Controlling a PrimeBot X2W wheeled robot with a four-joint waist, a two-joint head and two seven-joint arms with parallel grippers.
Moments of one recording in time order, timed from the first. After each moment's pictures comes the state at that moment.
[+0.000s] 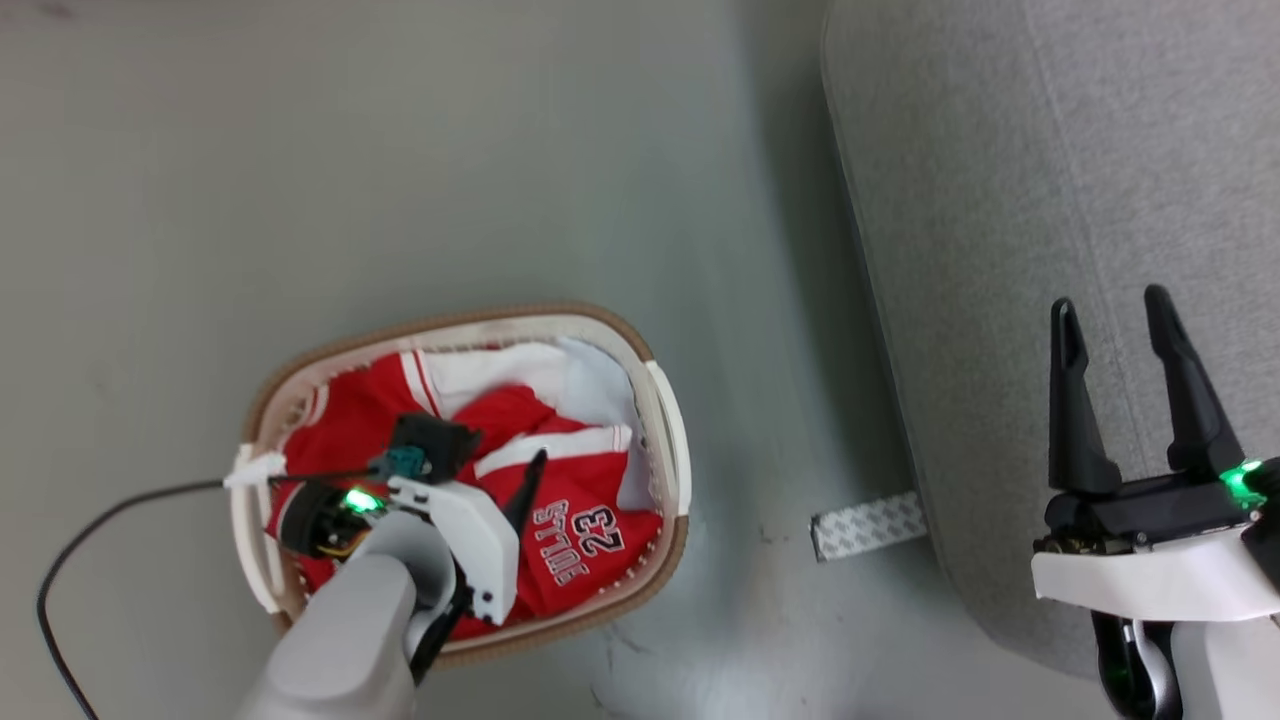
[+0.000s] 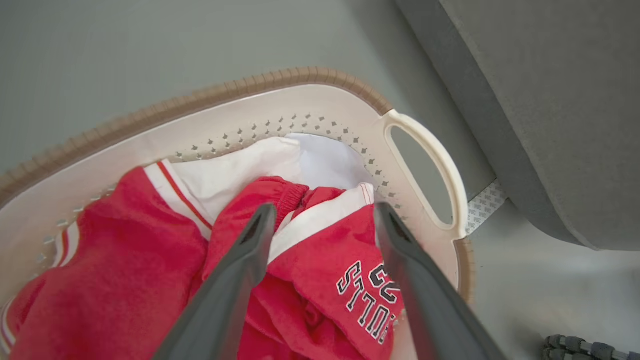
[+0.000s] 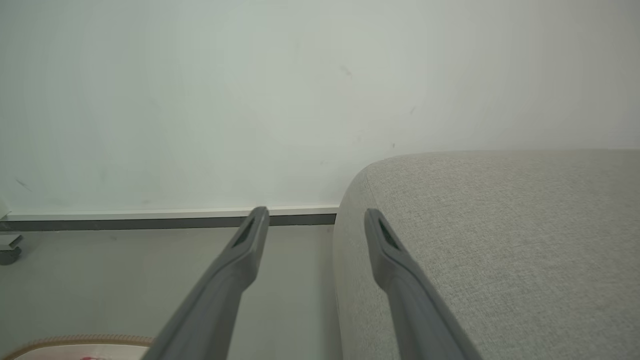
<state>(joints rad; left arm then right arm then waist) -0.64 0.14 -0.46 0.85 -0.27 -0.13 -0.08 -0.28 -0.05 0.05 -0.01 0.25 0.13 -0.26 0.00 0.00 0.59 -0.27</state>
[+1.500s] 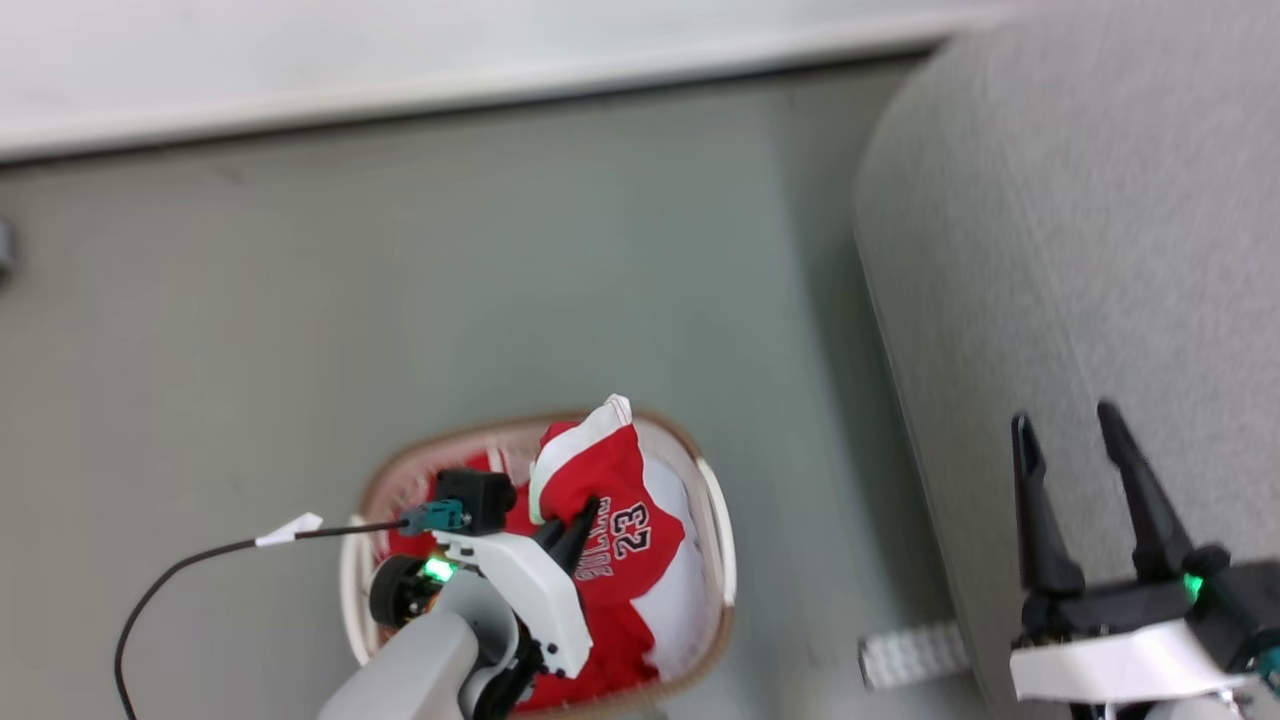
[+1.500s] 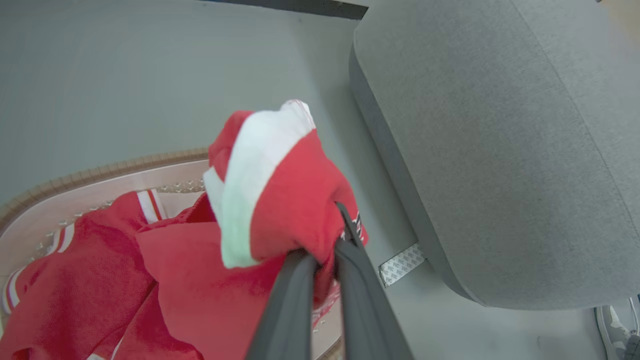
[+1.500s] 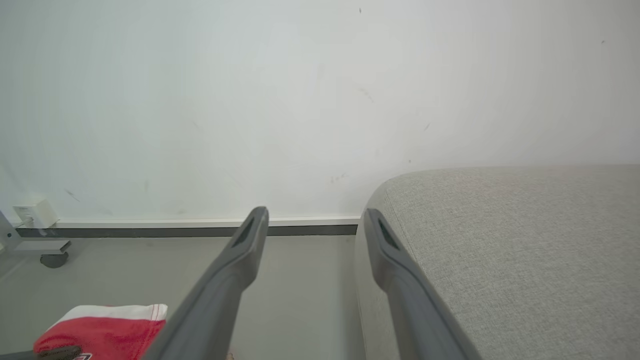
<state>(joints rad) -0.62 0.12 -0.72 0.84 -0.72 -0.13 -0.14 -0.16 -0.05 0.06 0.05 0.22 0.13 -0.26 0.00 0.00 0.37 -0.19</state>
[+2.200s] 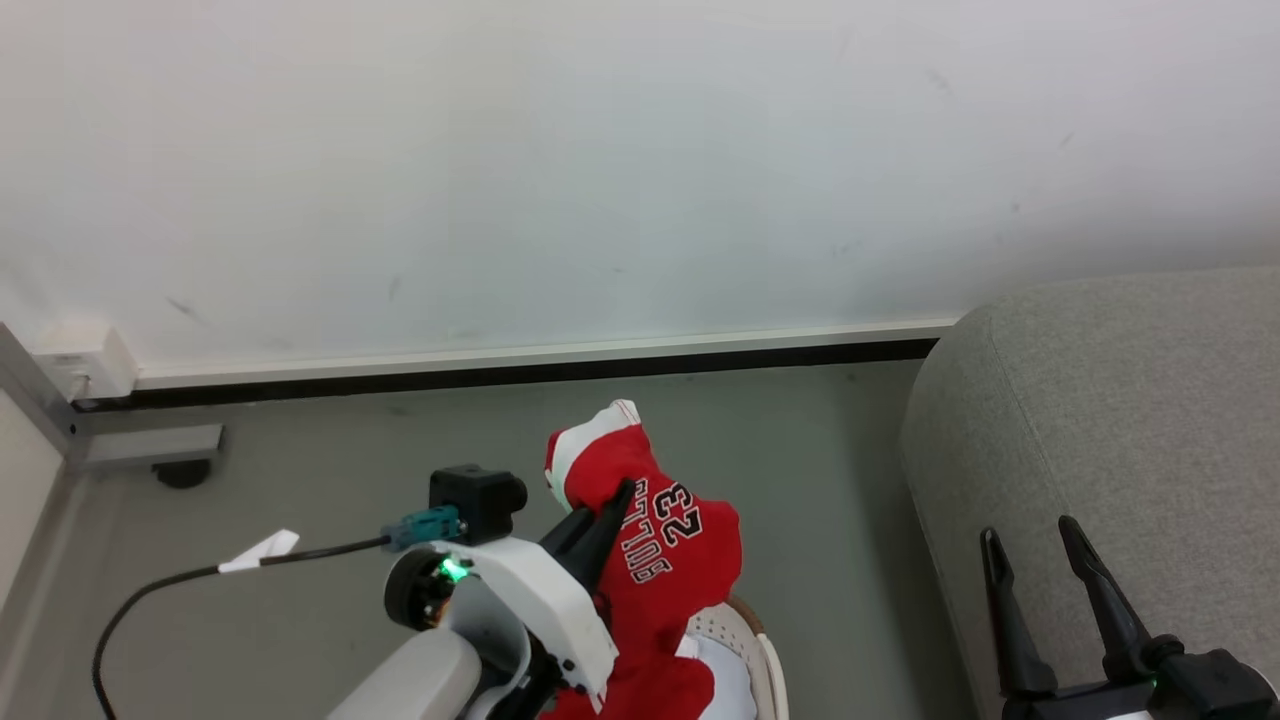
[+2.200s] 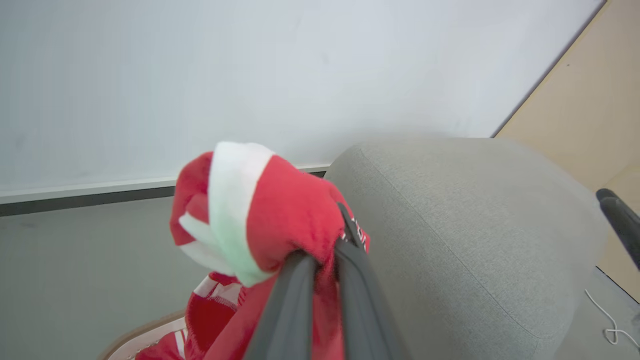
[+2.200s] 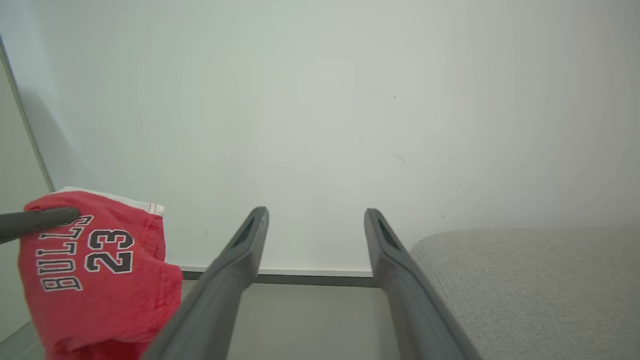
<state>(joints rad) -0.46 0.23 -0.70 0.34 -0.76 0.01 -0.04 -0.01 -0.05 0.09 0.10 0.22 0.13 -0.26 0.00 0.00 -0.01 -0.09</state>
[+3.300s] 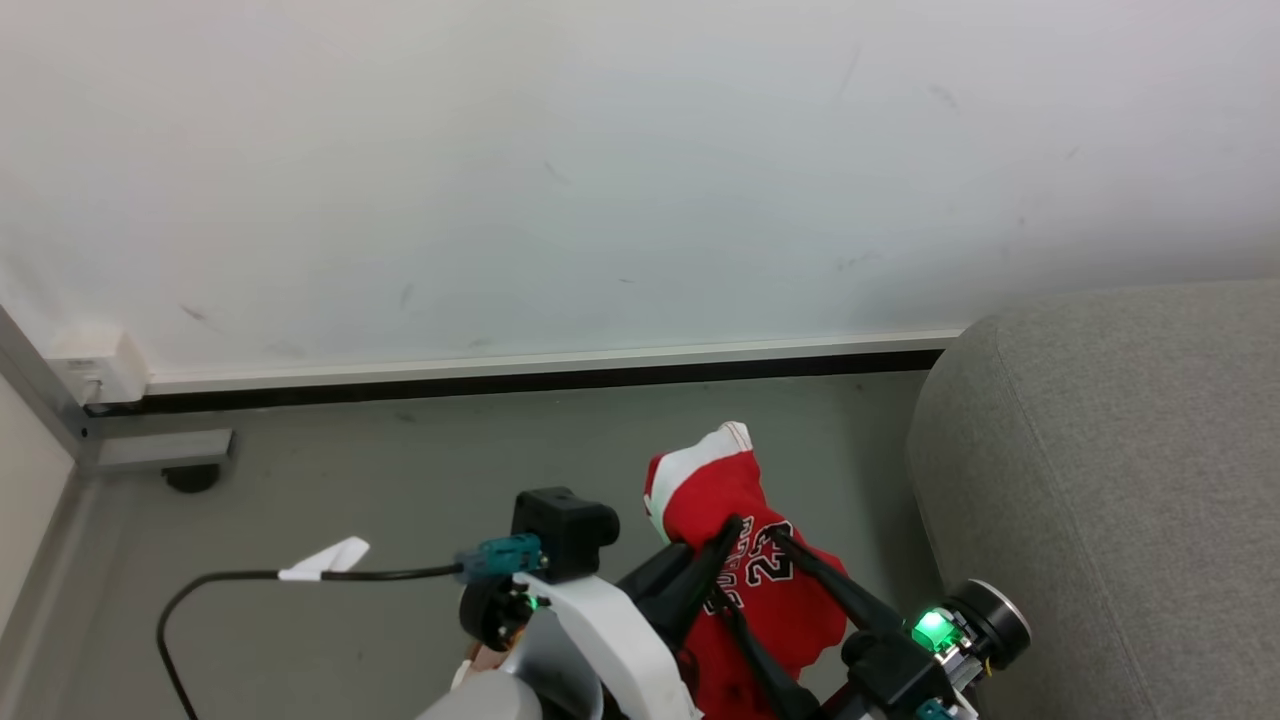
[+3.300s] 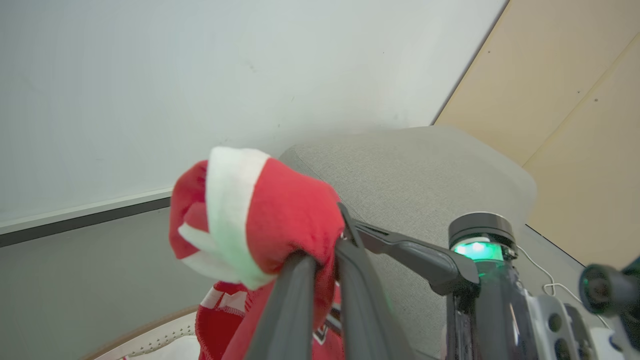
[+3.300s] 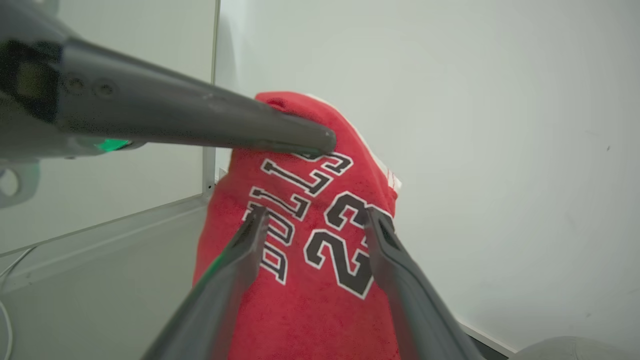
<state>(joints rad) -0.42 0.25 -0.79 0.03 -0.75 0.08 0.07 -0.24 -0.05 0.54 0.31 0.05 0.13 -0.26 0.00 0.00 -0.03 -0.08</state>
